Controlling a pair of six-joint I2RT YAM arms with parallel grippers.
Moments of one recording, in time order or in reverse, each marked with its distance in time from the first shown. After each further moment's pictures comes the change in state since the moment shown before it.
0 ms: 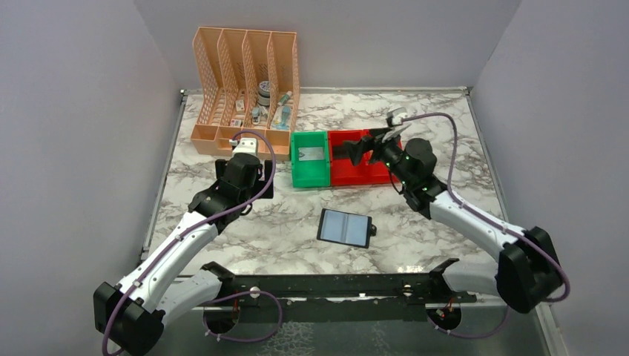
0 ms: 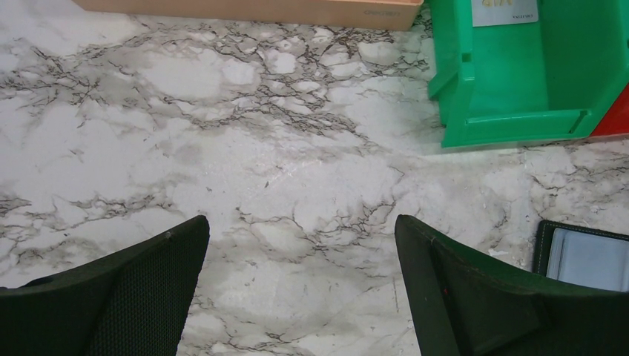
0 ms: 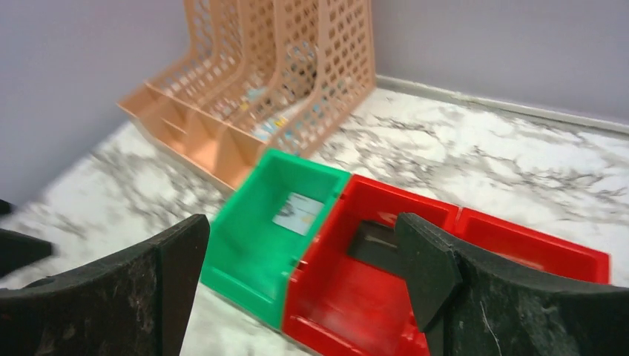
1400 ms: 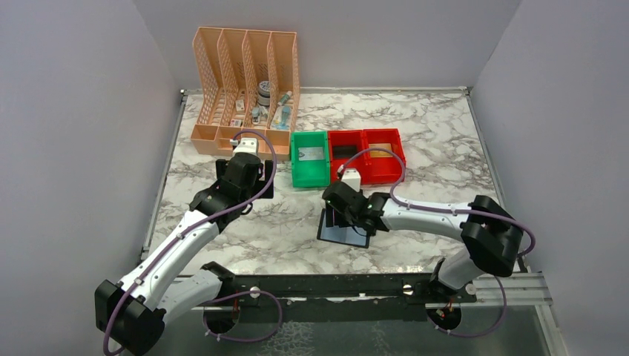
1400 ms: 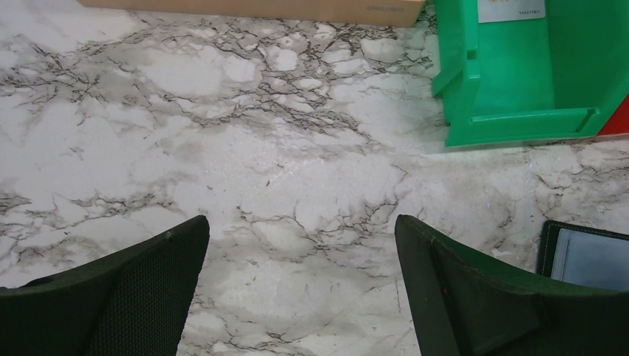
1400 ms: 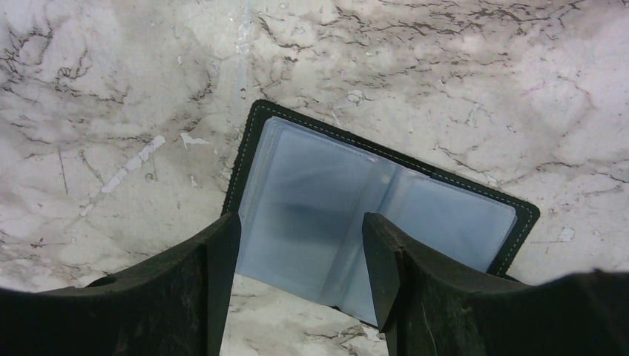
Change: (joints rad) left arm 0.005 0.013 0.000 0.000 0.000 0.000; right arm 0.499 0.245 0.147 -0.874 0.413 0.742
